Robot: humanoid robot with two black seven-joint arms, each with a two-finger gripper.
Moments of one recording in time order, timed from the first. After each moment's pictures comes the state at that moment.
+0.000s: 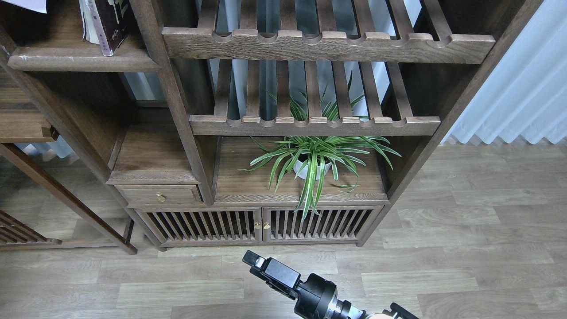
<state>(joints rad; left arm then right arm) -1.31 0.67 -1.03 -0.54 0.44 -0.49 0.49 -0.06 0.01 0.79 1.14 0.04 0.58 -0.27</state>
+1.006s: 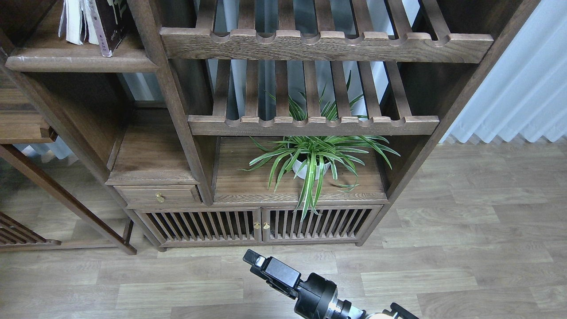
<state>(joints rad) -1.22 0.68 -0.99 -0.67 0.31 -0.49 0.49 -0.06 0.02 0.80 1.14 0.04 0.58 -0.26</state>
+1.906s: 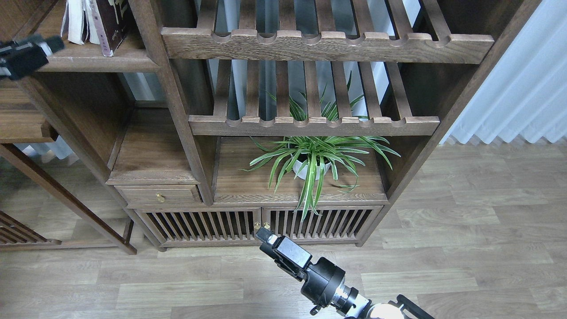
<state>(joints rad) -0.43 0.78 -1.38 -1.23 0.11 -0.49 0.49 -0.05 0.01 0.87 1.18 0.05 0.58 -0.23</state>
